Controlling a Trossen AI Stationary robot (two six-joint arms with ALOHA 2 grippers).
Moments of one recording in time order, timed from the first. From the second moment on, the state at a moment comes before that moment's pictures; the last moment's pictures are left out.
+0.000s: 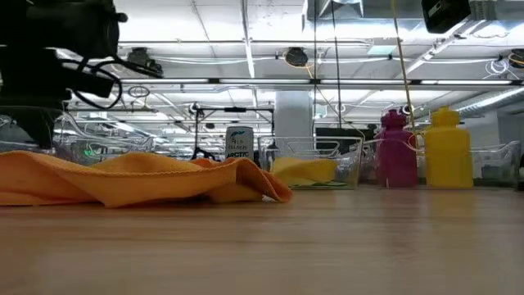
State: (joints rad) left arm -0.21 1.37 0.84 -1.20 -0.40 -0.77; right arm 0.63 1.29 0.62 0.82 0.47 0.15
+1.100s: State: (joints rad) left arm -0.78 1.37 1.24 -1.25 -0.09 -1.17; right arm 0.63 1.29 0.62 0.82 0.47 0.16
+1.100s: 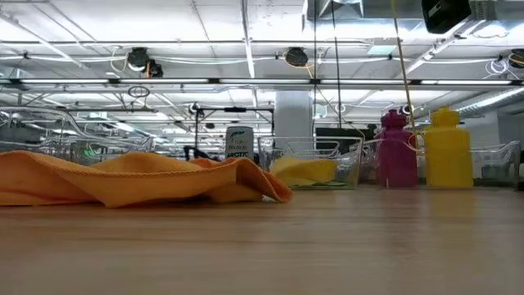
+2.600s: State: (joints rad) left arm -1.05 1.77 1.15 -1.15 -0.09 -1.31; right arm 0.63 1.29 0.62 0.82 0.47 0.17
